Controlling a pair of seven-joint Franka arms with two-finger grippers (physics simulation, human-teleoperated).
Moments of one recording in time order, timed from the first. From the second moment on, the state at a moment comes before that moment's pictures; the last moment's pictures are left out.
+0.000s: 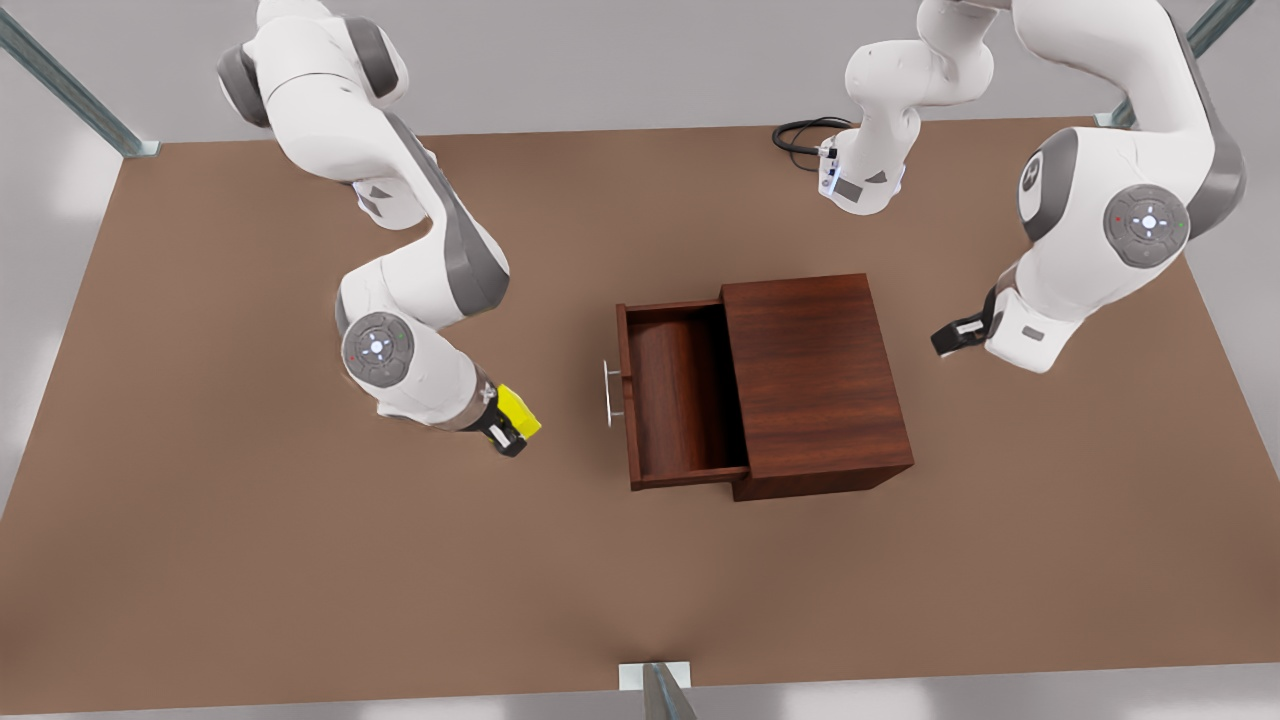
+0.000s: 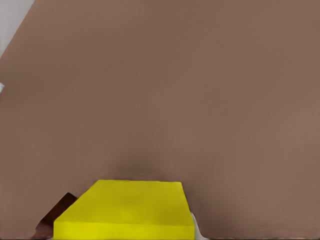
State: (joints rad) left arm -0.02 0.15 -0.15 -1.51 0.06 1.52 -0.41; right arm 0.51 0.55 -0.09 -1.18 0.23 1.72 1.31
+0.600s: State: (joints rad) left arm -0.01 0.20 -0.15 -1.48 0.09 1.57 -0.17; right arm 0.79 0.86 -0.09 -0.92 0.26 1.89 2.06
